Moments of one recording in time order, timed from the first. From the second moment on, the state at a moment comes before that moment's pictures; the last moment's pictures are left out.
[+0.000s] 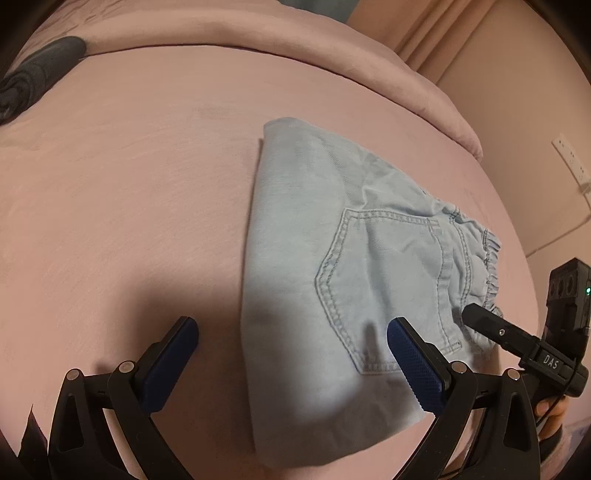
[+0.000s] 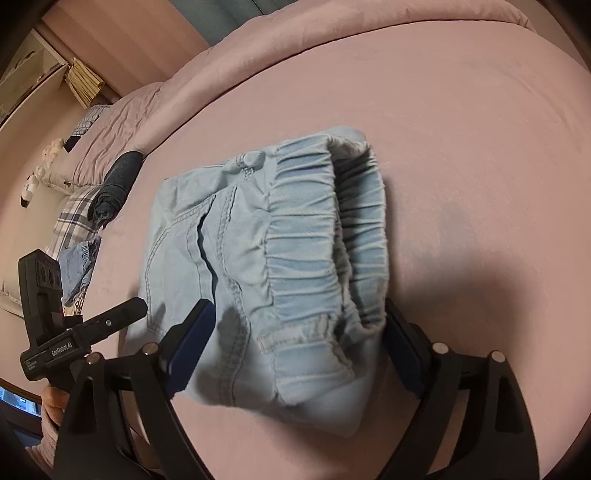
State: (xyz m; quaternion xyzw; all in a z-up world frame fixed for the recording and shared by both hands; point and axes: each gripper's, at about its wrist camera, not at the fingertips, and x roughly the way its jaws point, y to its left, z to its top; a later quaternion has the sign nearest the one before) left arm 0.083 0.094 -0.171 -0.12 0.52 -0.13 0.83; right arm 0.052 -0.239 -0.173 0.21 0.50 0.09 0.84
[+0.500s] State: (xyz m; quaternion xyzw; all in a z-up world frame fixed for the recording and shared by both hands) left arm 0.097 0.063 -0.175 -0.06 0.52 -0.13 0.84; right arm 0.059 -0.218 -0.176 0.13 0.49 0.08 0.86
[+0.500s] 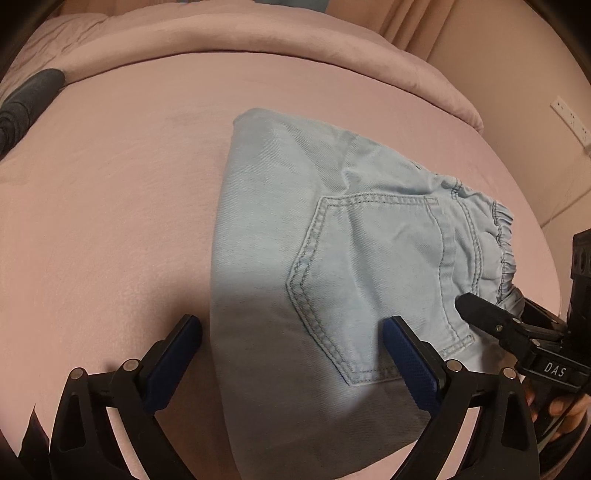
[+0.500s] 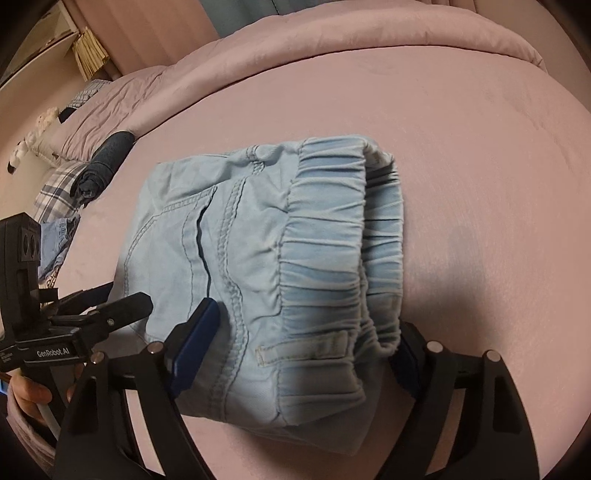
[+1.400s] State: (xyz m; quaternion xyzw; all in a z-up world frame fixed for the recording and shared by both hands) left arm 0.101 0.014 -0.163 0.02 0.49 -0.10 0.86; right arm 0.047 -0.202 -0.166 0.08 0.47 0.05 0.88
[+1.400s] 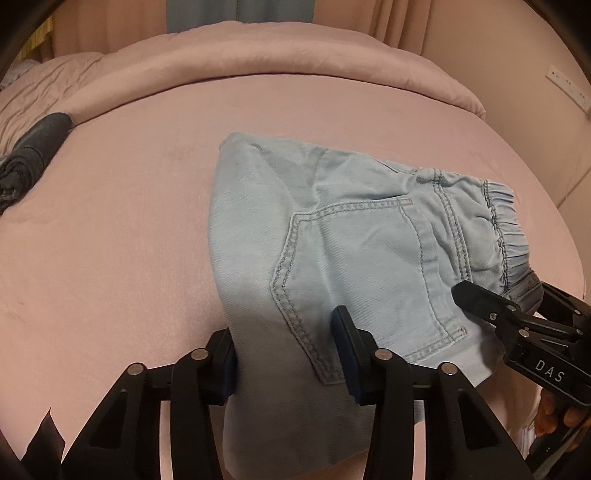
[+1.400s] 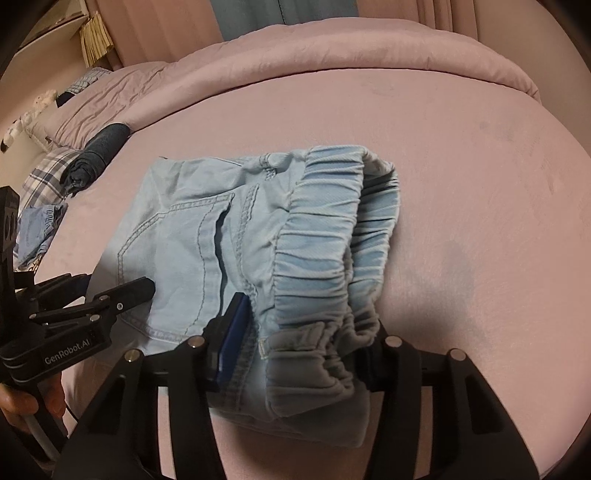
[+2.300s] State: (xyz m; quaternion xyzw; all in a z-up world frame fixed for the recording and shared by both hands) left arm 0.081 0.027 -0.138 -0.02 0.46 -0.10 0.88; right arm 0.021 -0.178 -0.129 0.04 0.42 0.05 0.91
